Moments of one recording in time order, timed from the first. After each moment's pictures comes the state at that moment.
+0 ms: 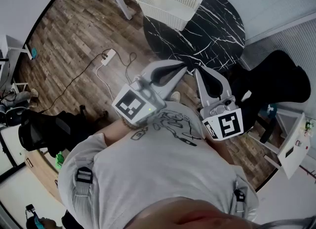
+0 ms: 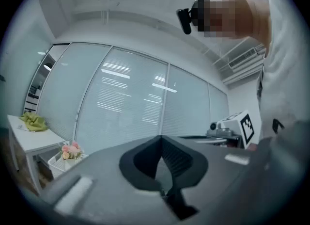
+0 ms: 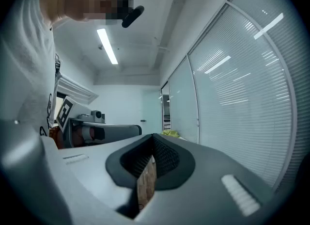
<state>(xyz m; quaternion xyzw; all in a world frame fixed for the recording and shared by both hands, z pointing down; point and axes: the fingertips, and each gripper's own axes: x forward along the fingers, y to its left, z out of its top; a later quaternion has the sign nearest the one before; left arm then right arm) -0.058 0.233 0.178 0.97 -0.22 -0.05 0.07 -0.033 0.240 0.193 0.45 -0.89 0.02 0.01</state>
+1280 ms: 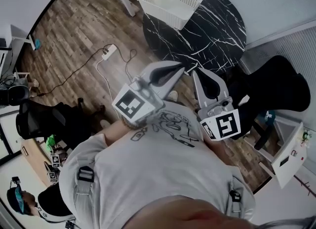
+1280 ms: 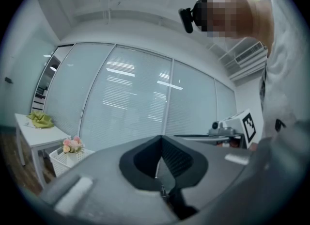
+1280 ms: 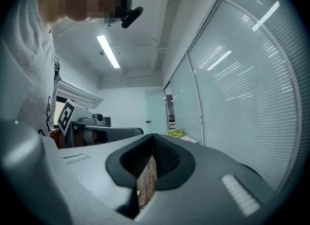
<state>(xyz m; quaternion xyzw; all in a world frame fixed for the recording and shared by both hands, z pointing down) -0.017 0.236 0.196 0.96 -0.26 -0.03 0.07 0.008 0.245 0.206 0.41 -0.91 0.03 0.00</state>
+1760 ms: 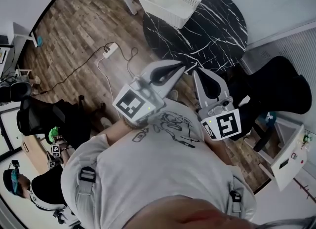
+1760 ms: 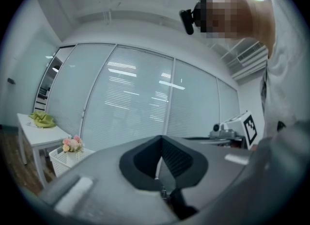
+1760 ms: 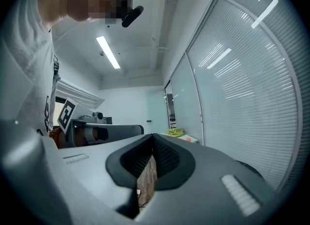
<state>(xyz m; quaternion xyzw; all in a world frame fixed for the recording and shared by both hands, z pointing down) 0.004 0.232 0.202 0.96 -0.27 -0.03 0.08 0.031 0.243 0.217 0.40 -0.91 0.04 0.00</state>
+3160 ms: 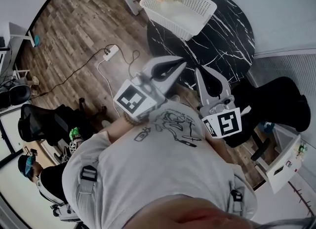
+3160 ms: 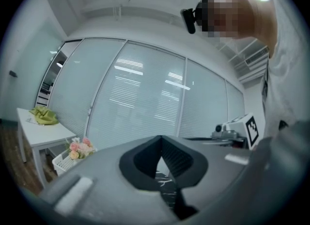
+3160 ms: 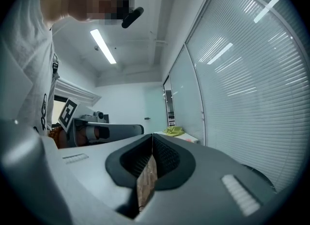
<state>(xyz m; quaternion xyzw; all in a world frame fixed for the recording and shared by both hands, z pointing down) -0.049 0.080 0.224 0.95 -0.28 -0.04 0.10 -0.017 0.095 0.238 0.41 -0.91 0.05 0.01</state>
